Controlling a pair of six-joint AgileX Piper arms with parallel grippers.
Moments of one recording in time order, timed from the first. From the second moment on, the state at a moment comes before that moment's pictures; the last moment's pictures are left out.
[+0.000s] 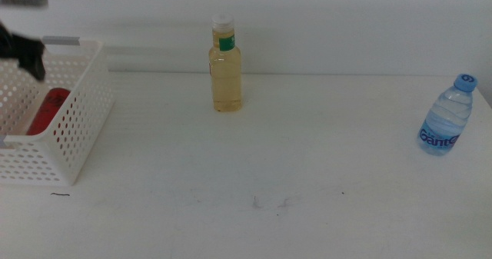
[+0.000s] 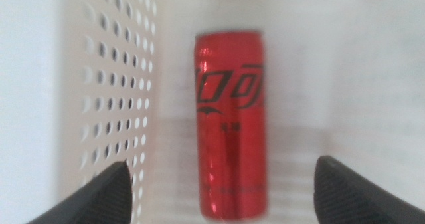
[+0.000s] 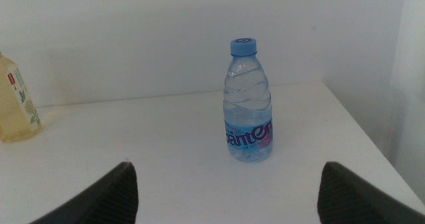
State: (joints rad) left arm 0.25 2.01 -1.86 -0.08 1.15 0.26; right arm 0.01 0.00 0.00 -0.10 0.19 0.19
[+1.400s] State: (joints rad) left arm -0.60 1.78 -0.76 -0.40 -0.59 0.13; right arm 0.01 0.00 0.00 -0.10 0.19 0.19
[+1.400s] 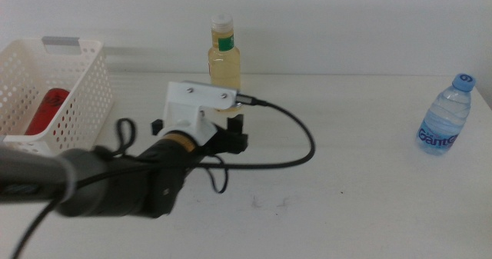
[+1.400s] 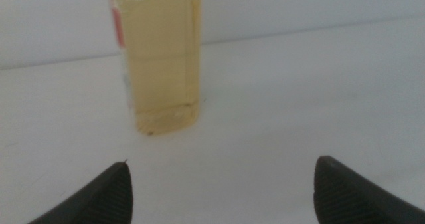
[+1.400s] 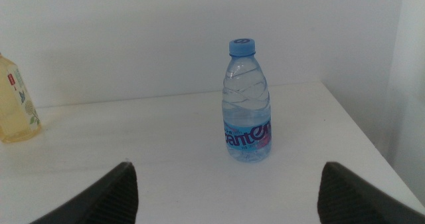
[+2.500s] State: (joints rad) left arm -0.55 2.12 -1.11 -0.58 -0.74 0.36; right arm 0.01 0.00 0.00 -0.10 0.19 0.19
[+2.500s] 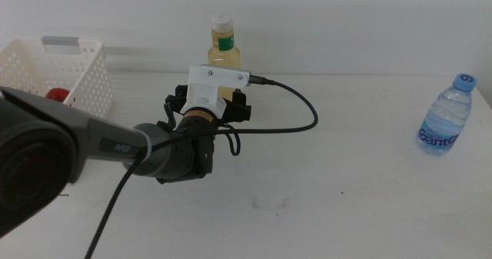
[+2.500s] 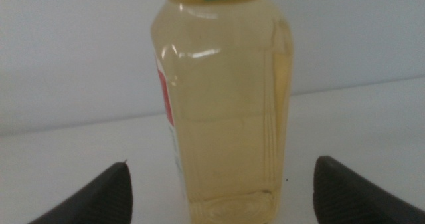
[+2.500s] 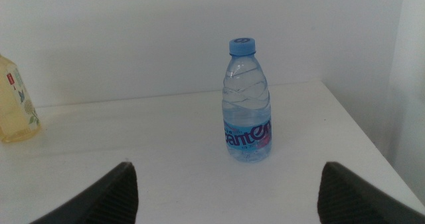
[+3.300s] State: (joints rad) left arm -0.49 2.34 -1.41 -0.54 -0.66 0.33; right arm 0.01 0.00 0.00 -0.10 0.19 0.19
